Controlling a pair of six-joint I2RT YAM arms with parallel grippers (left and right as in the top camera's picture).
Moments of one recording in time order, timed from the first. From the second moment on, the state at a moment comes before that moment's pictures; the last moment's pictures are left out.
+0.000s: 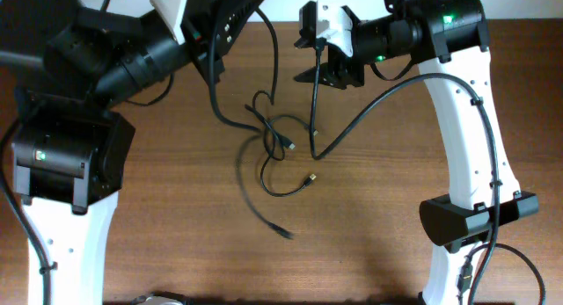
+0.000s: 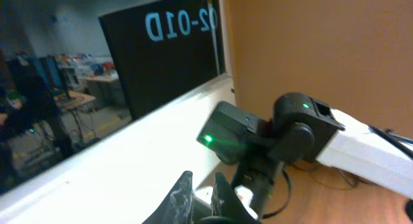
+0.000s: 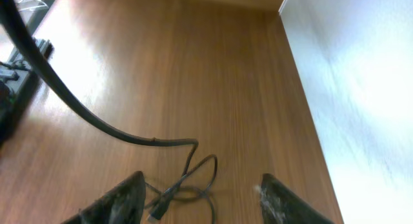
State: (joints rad) left arm -0.20 1.42 2.01 -0.49 0.77 0.09; right arm 0.31 2.09 2.56 -1.42 -0.92 -1.06
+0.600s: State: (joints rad) left arm -0.20 1.42 2.01 -0.52 0.64 0.14; right arm 0.56 2.09 2.56 -1.46 -1.15 -1.06
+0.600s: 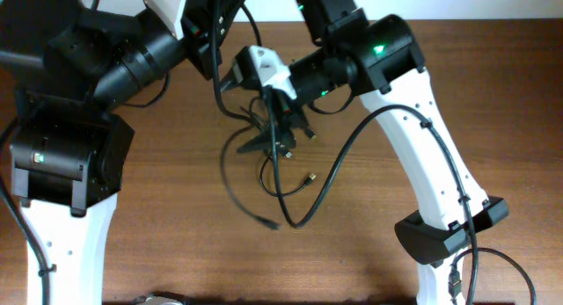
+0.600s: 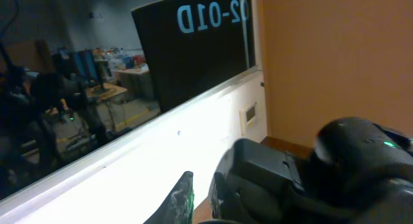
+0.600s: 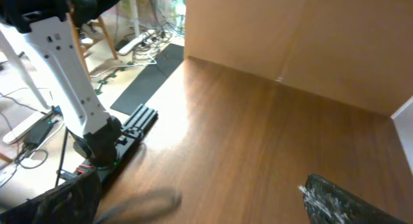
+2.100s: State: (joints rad) left arm -0.20 1.41 2.01 -0.71 0.56 0.21; right arm -0.82 2.09 2.56 -1.35 -0.50 -0.85
